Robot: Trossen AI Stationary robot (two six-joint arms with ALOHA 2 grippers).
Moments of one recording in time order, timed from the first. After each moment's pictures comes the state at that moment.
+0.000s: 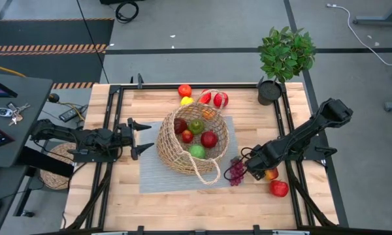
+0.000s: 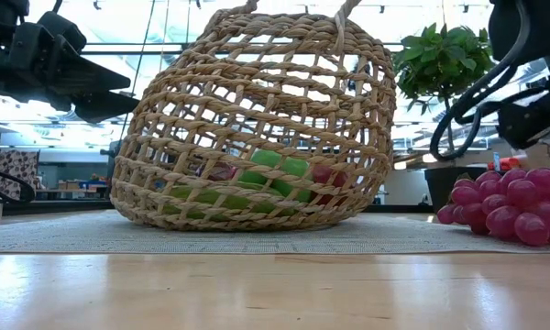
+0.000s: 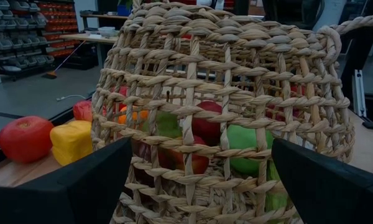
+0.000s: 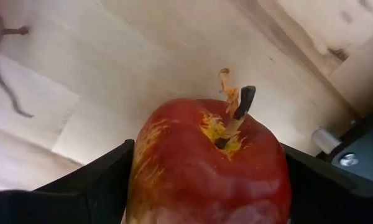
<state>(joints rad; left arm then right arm) -0.20 0.20 0.01 0.12 -0.44 -0.09 0.46 1.42 0.70 -0.98 -0.17 1.39</state>
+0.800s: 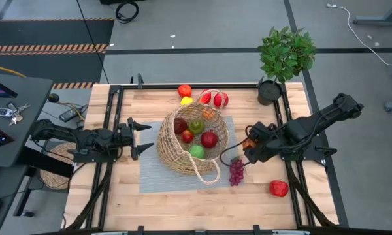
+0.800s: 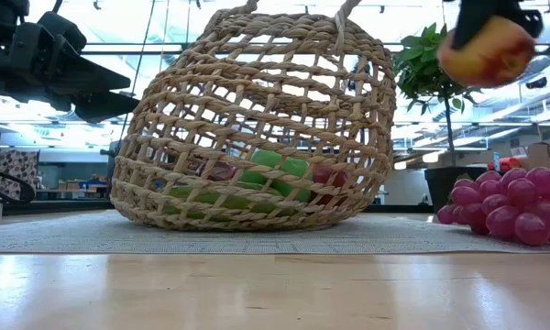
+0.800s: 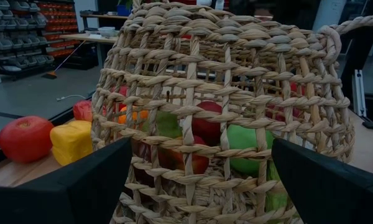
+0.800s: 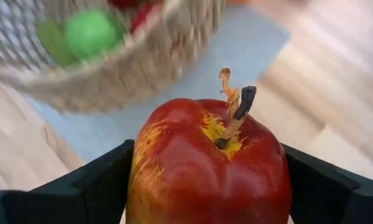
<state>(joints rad) -0.20 0.20 0.01 0.12 -0.44 -0.09 0.45 1.19 1.14 -1.22 0.44 1.22</state>
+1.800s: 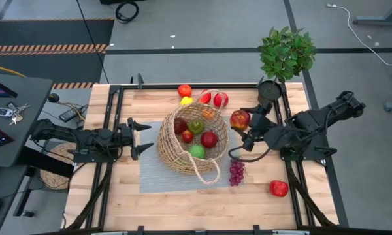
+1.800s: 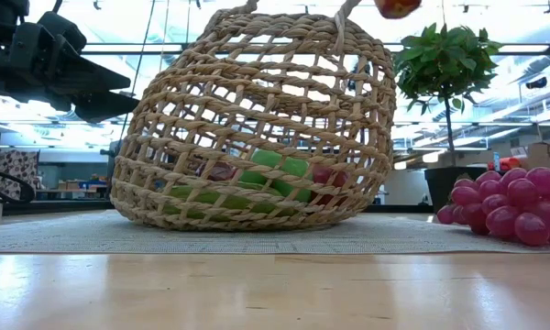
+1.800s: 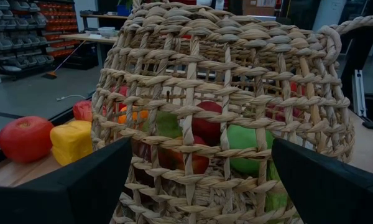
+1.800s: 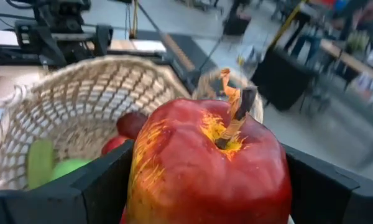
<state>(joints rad) -0.20 0.20 0.01 0.12 -0.44 -0.09 0.44 1.14 1.24 -0.77 0.96 0.26</state>
